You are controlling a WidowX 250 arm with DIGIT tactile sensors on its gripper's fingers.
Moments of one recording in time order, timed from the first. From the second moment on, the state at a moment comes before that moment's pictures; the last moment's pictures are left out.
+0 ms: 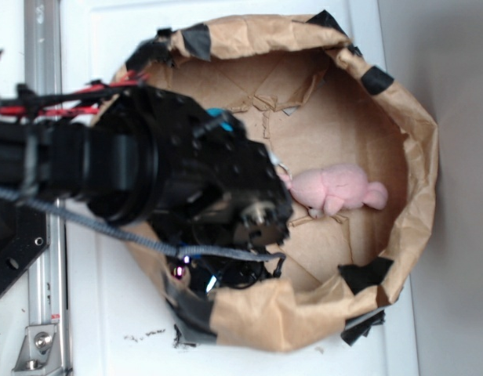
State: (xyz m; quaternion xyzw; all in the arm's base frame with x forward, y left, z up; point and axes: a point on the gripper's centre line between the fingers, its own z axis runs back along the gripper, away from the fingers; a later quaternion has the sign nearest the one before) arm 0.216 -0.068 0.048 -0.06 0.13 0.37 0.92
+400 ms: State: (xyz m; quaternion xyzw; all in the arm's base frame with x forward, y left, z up) arm 0.224 -0.035 0.113 0.03 -0.02 0.18 0.98
